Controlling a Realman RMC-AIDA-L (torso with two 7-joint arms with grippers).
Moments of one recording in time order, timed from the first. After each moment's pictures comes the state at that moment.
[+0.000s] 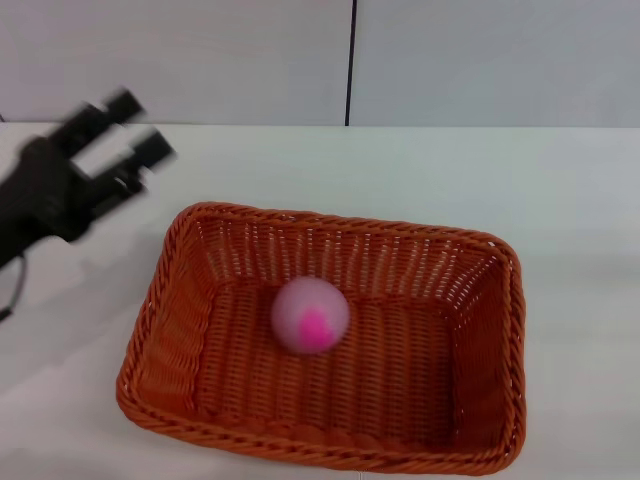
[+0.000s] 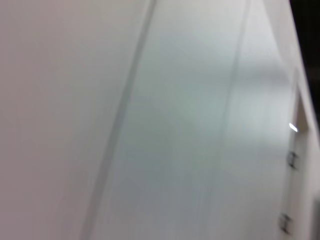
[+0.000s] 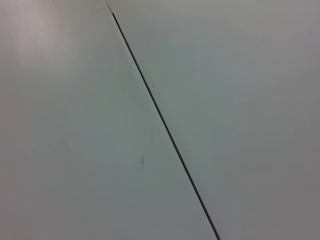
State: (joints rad) left arm -0.31 -2.06 -2.55 -0.43 1.48 -1.86 2.01; right arm 0.21 2.07 -0.38 -0.17 -0.87 -1.78 0.82
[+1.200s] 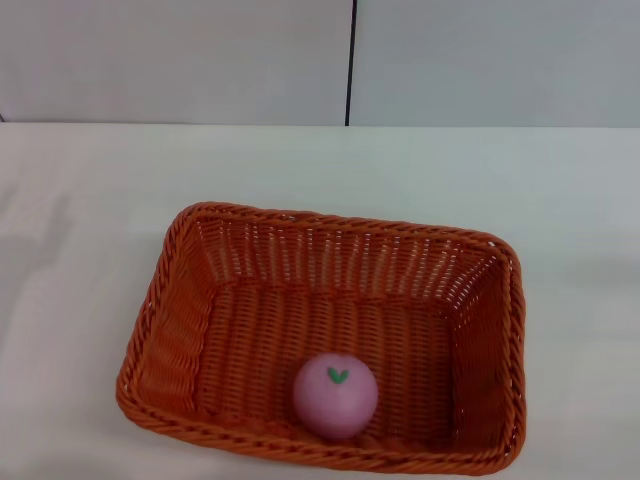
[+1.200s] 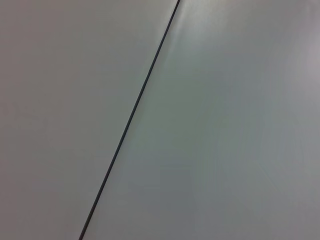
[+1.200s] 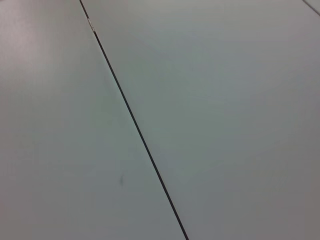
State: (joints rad) left arm -0.24 -2.07 -2.78 -0.06 1.06 -1.89 2.44; right arm 0.21 2.07 -0.31 -0.16 -0.87 -1.78 0.83
